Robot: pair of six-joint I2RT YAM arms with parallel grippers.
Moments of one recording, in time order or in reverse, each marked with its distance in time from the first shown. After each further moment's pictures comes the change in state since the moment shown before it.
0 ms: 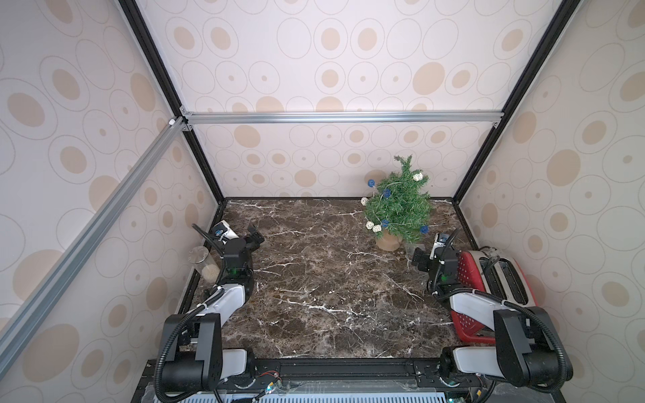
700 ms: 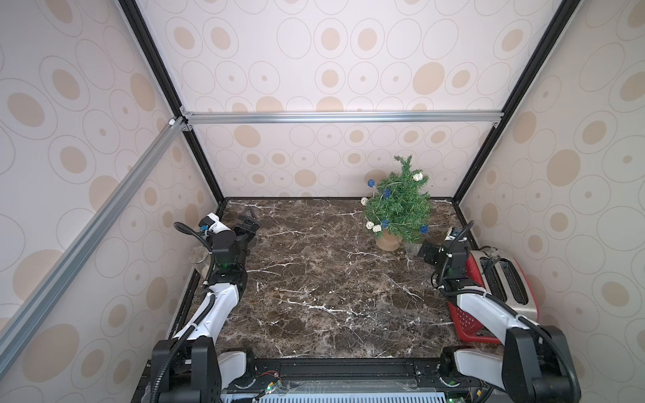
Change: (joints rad) left arm 0.034 -0.138 0.152 -0.235 0.196 -0.323; right arm -0.033 -0.149 0.120 -0.212 0.040 0.206
